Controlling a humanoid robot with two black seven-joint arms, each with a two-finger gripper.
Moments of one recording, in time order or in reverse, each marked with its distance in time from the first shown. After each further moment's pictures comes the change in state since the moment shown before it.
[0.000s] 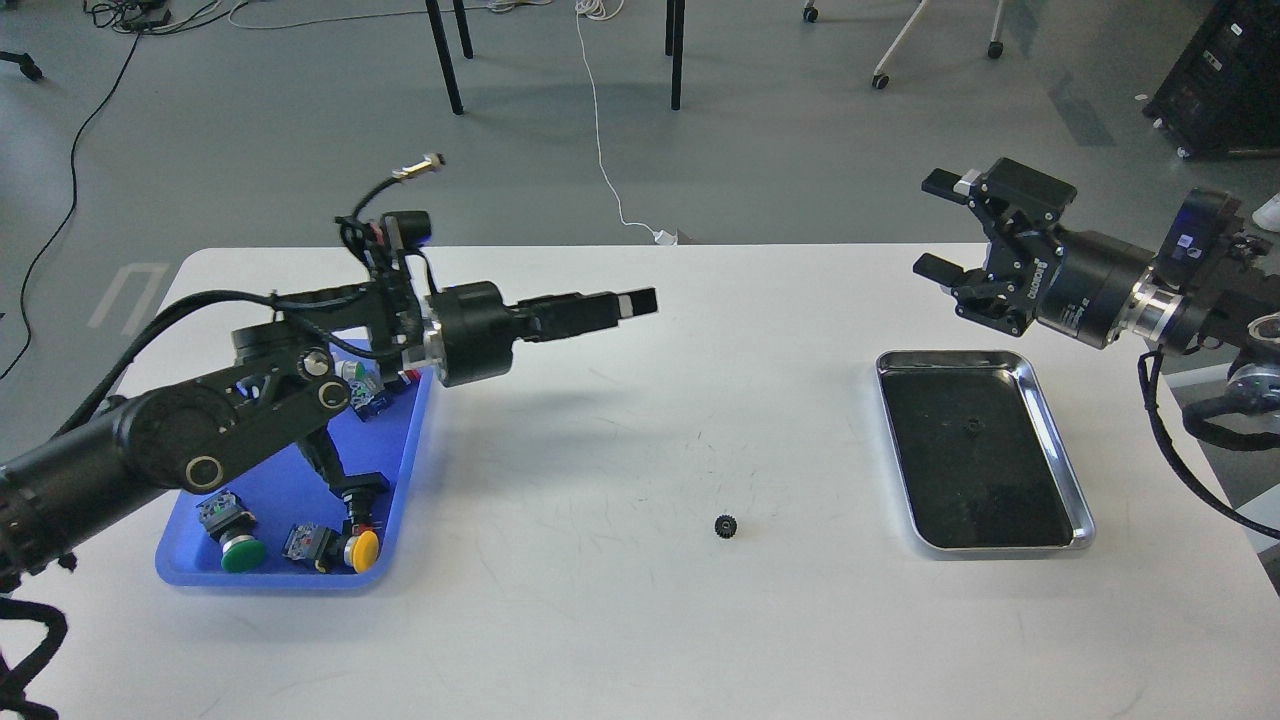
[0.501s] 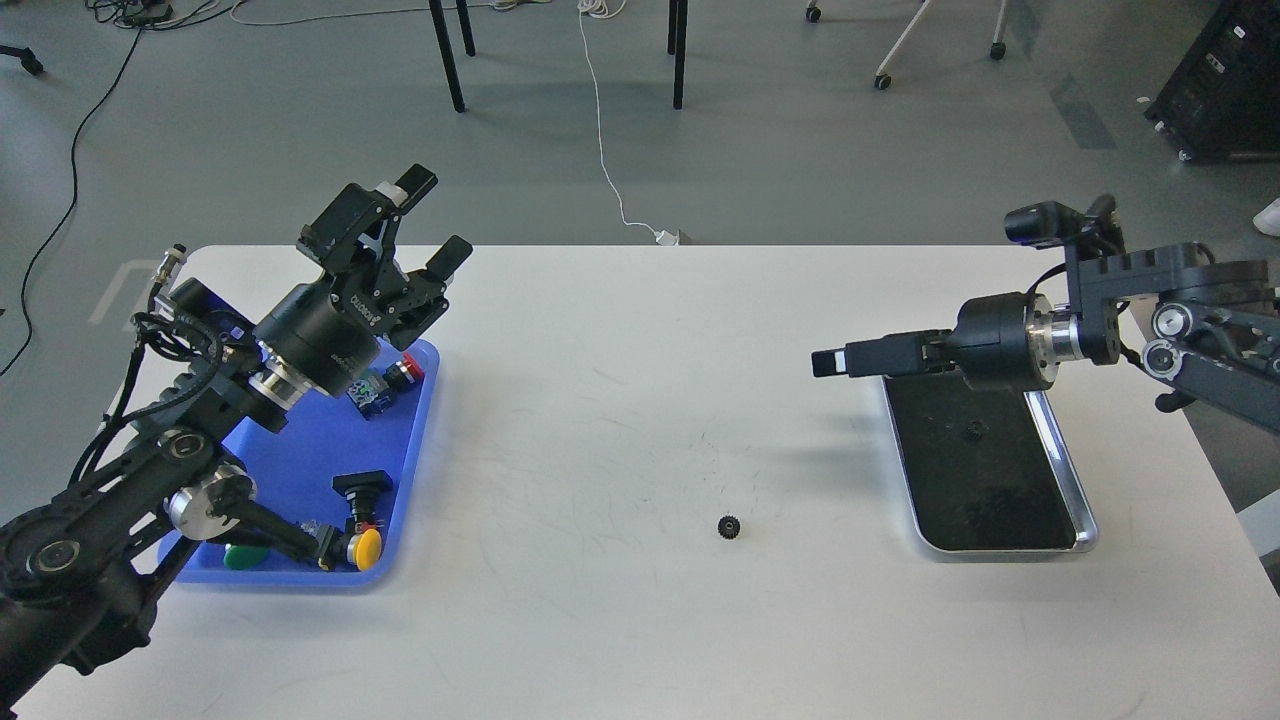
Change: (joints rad) left arm 0.424 -0.004 -0.478 -0.152 -0.434 -0.003 0.000; right arm 0.315 0.161 -0.322 0.060 -0.884 -0.026 0.000
